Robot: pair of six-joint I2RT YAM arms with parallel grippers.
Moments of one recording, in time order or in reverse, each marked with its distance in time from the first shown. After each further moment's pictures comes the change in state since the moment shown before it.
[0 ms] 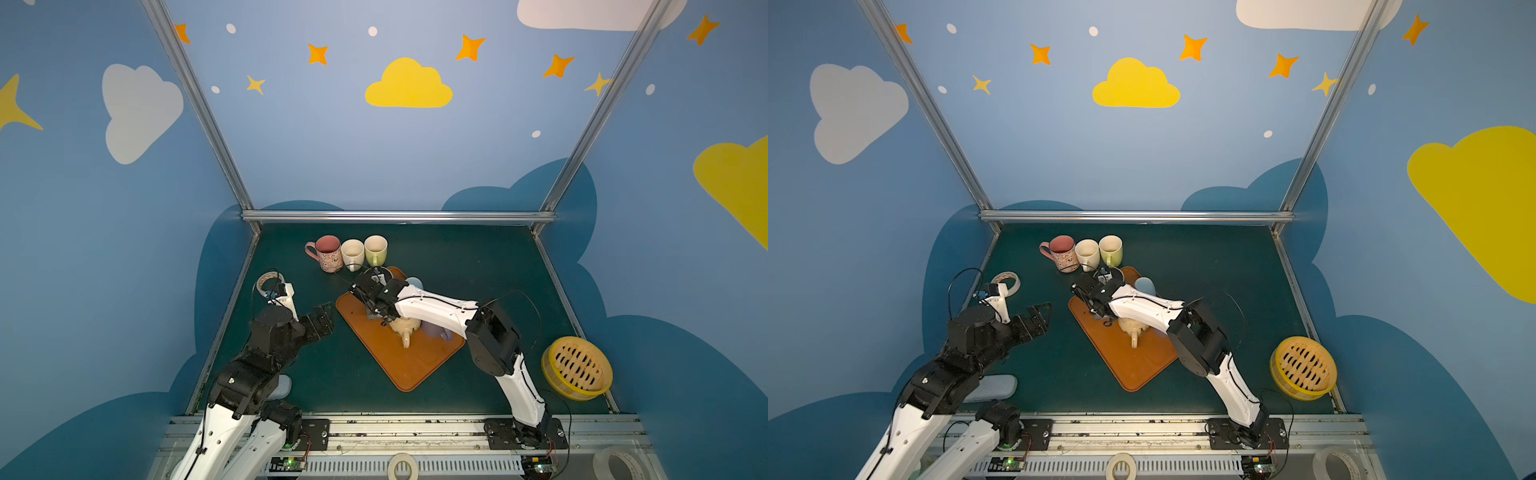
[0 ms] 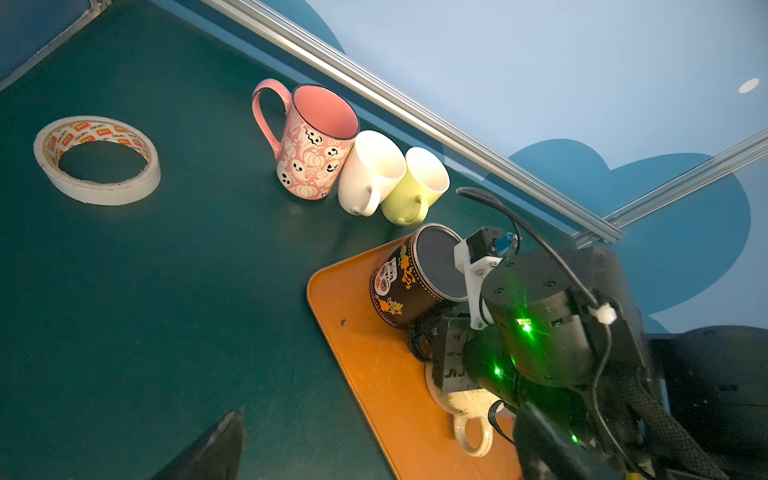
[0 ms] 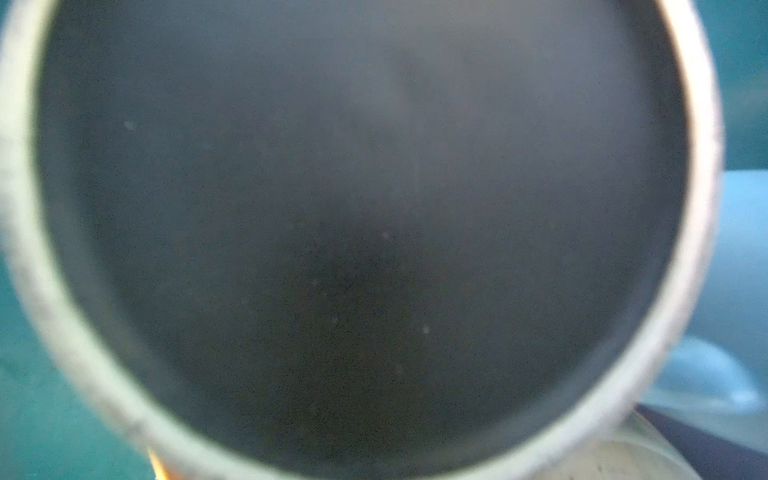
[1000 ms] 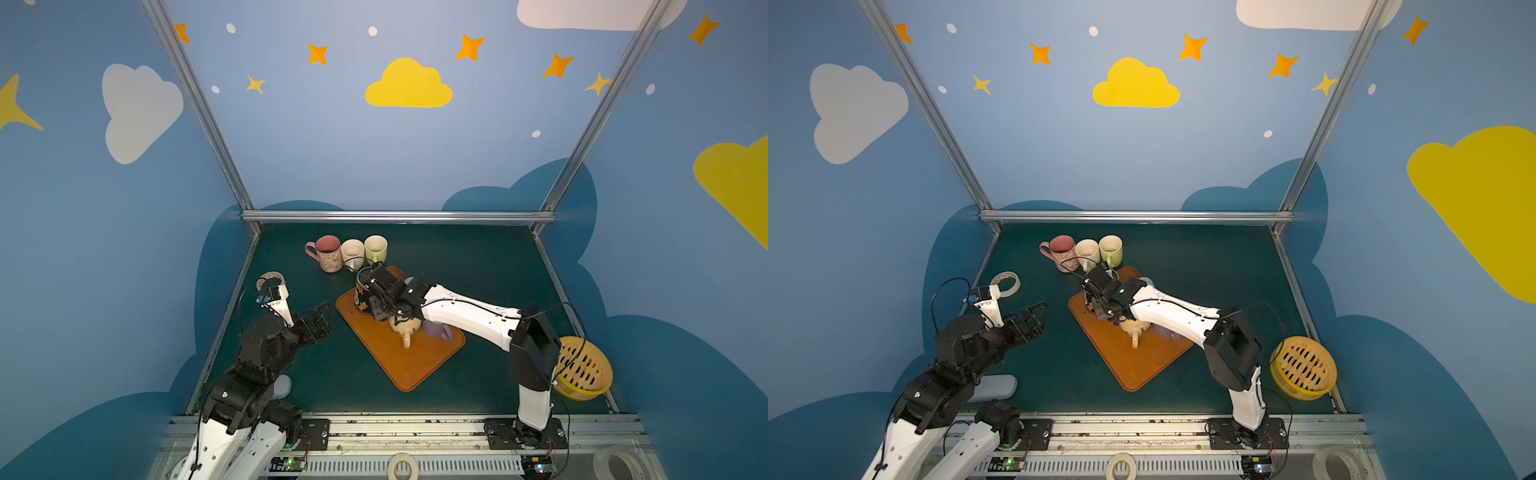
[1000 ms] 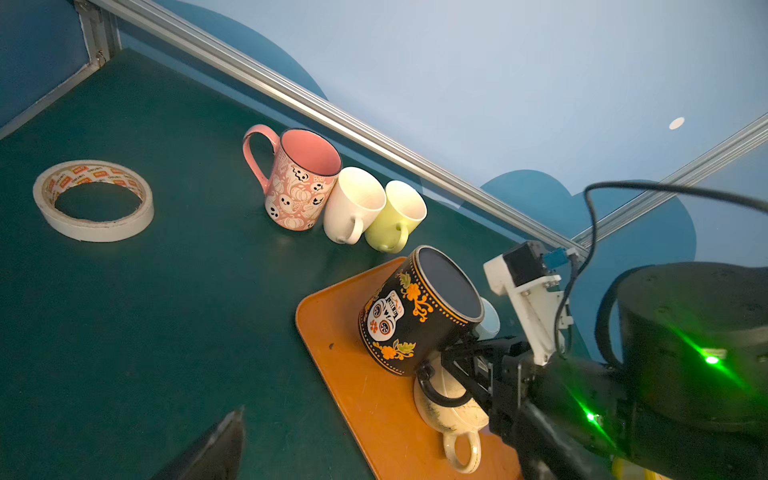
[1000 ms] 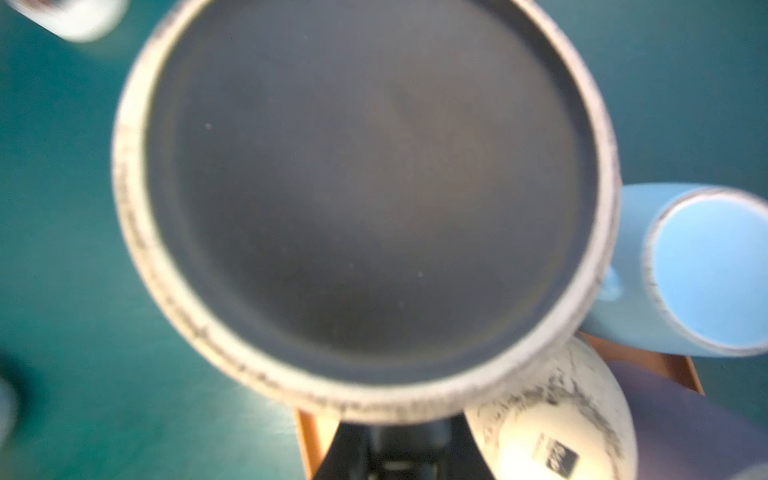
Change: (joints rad) left arm 0.003 -0.098 -0.027 0.055 0.000 0.024; right arm -0.006 -0.297 -0.187 0.106 -0.192 -0.152
